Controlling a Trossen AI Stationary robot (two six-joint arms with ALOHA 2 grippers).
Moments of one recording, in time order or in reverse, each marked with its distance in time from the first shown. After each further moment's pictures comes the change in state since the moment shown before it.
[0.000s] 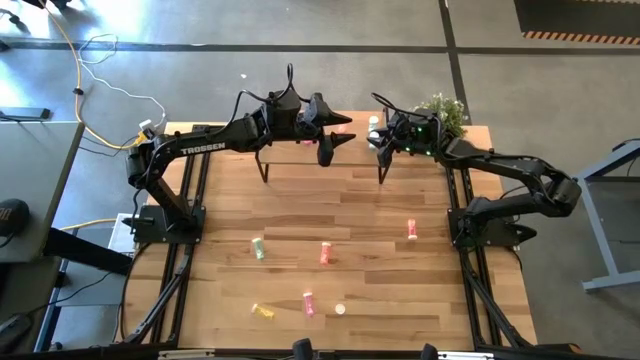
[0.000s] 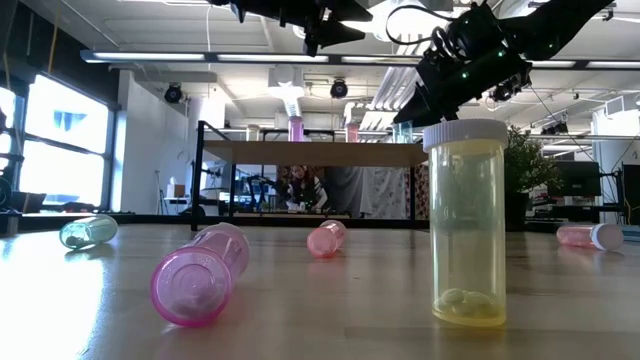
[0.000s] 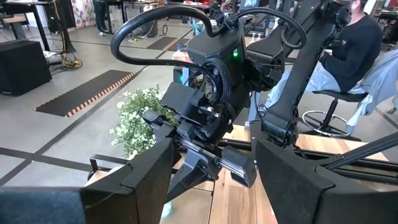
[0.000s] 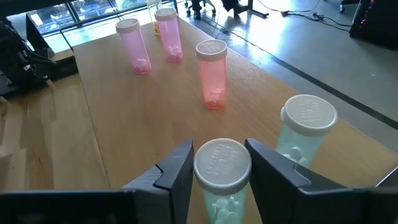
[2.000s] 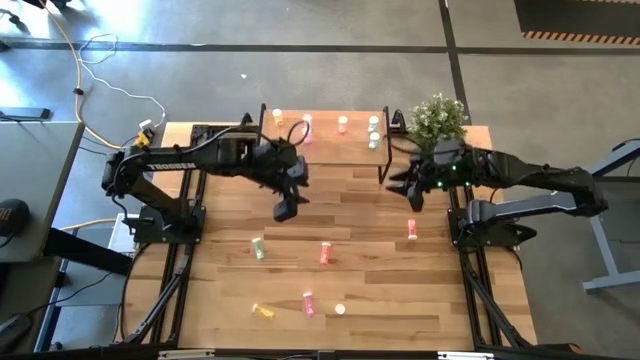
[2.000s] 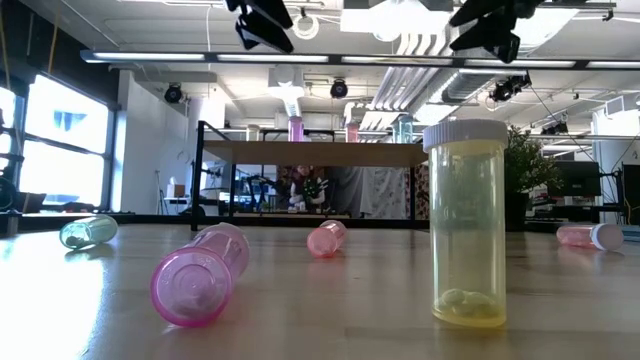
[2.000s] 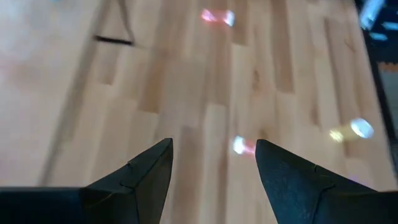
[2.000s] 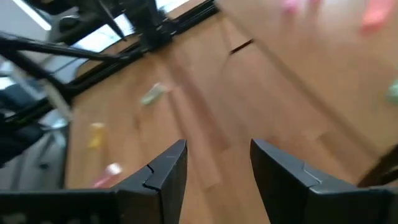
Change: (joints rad) left arm -0.284 -0.178 0.000 -0.874 -0.114 -0.053; right arm 0.535 -0.359 0.208 -0.708 0.144 0.400
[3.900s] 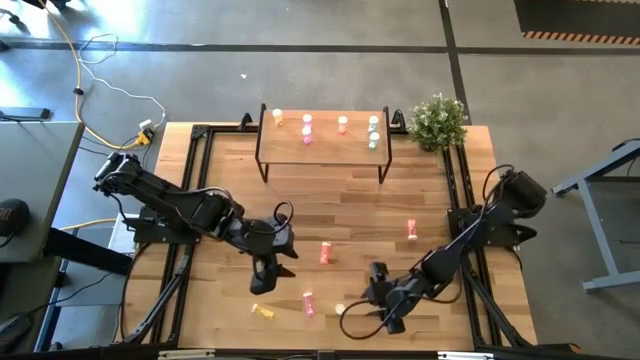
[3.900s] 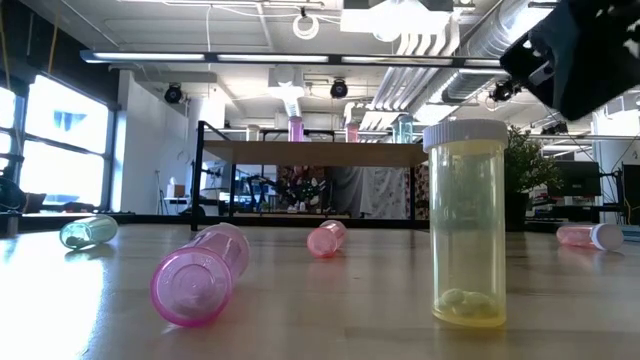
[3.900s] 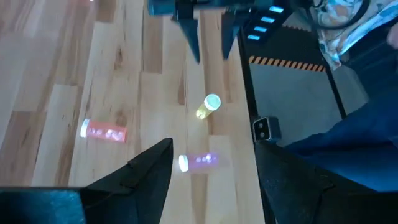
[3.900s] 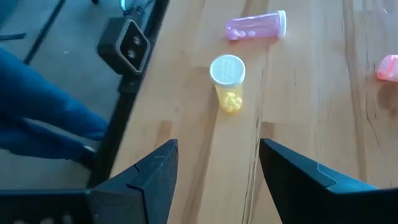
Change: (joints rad) left arm -0.498 -0.034 -0.089 0.155 -0.100 -0.413; right arm 0.837 0.781 -0.001 0.522 0.229 0.049
